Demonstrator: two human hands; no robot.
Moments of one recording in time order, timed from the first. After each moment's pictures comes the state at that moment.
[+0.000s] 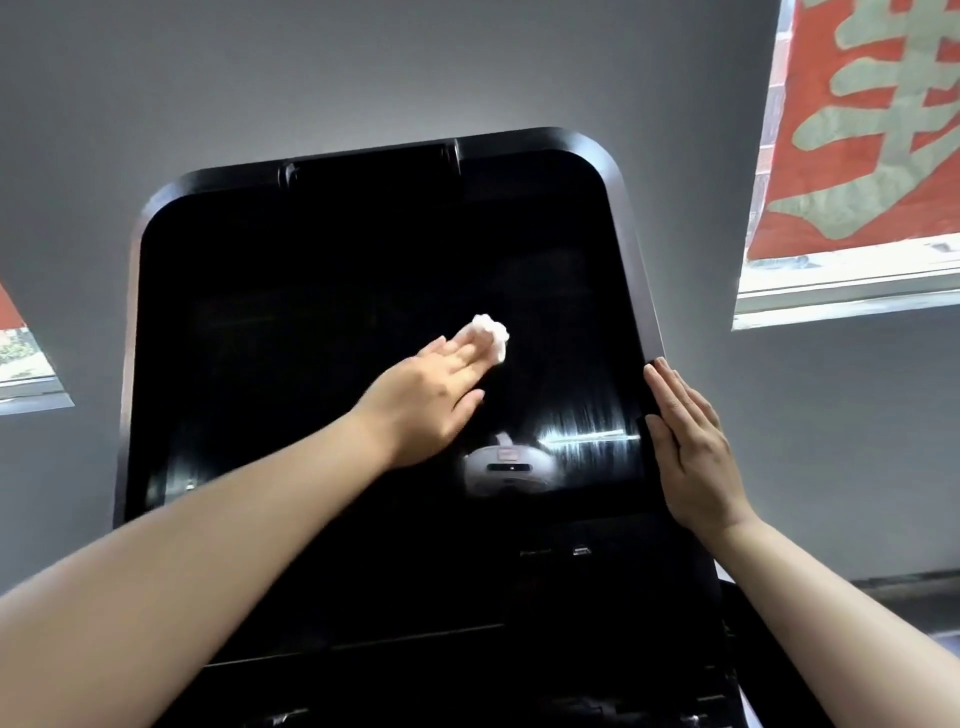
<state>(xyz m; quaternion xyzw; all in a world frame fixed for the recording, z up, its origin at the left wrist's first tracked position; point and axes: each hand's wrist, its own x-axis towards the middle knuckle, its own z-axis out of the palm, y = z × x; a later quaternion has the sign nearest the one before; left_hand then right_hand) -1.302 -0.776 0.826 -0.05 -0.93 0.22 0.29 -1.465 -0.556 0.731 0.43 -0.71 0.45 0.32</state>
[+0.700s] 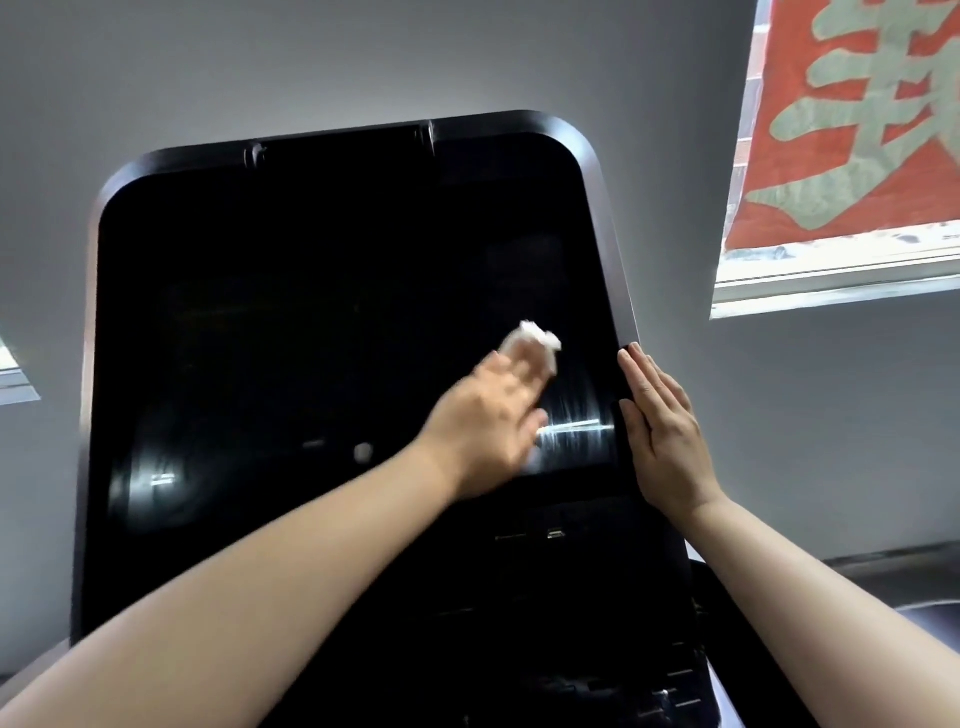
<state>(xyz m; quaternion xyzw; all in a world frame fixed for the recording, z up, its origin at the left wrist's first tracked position) -1.336 -0.714 0.791 -0.03 -0.95 0.18 0.26 -1.464 -0.555 0.732 0.43 -0.71 0.45 0.32</state>
